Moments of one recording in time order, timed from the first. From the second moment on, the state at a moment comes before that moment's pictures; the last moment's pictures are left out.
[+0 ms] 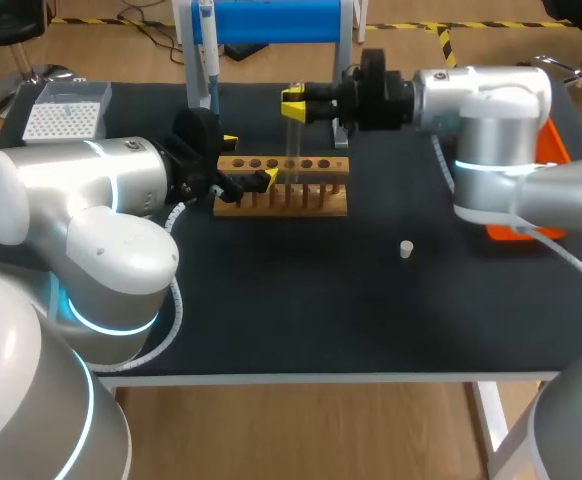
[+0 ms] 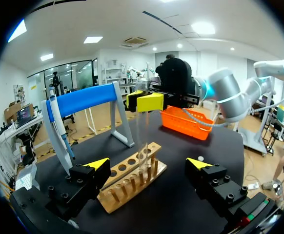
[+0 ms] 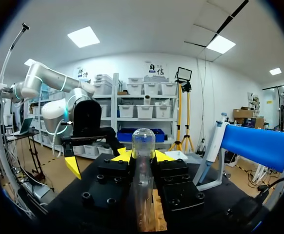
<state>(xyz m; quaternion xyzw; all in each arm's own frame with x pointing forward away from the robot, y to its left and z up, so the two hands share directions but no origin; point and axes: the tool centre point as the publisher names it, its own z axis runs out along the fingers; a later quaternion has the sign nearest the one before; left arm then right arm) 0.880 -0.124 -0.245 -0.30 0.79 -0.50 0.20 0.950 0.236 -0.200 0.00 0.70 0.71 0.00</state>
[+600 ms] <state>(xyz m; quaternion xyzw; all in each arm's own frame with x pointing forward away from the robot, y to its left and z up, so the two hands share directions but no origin) 0.880 -0.124 -0.245 -0.30 0.79 -0.50 0.20 0.928 0.210 -0.161 0.02 0.71 0.71 -0.01</state>
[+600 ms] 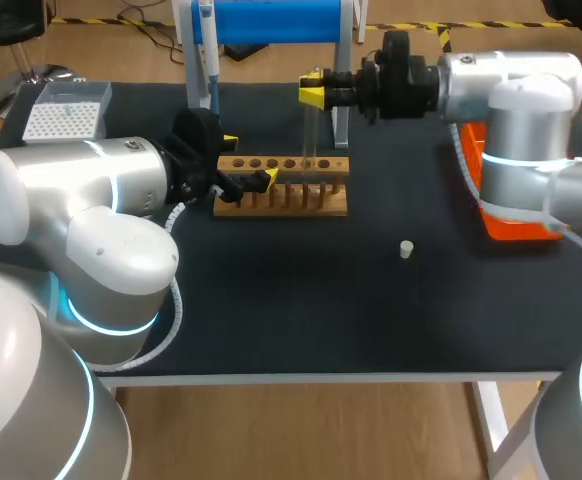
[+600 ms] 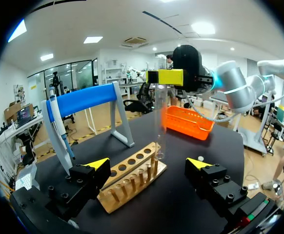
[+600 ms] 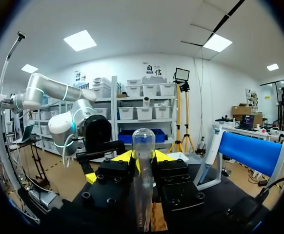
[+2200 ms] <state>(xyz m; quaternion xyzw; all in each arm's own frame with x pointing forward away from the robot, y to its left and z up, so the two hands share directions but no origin) 0.880 -0.124 -0.245 -0.30 0.79 -0.50 0.20 0.946 0.199 -0.190 0.45 0.63 0.52 -0.36</state>
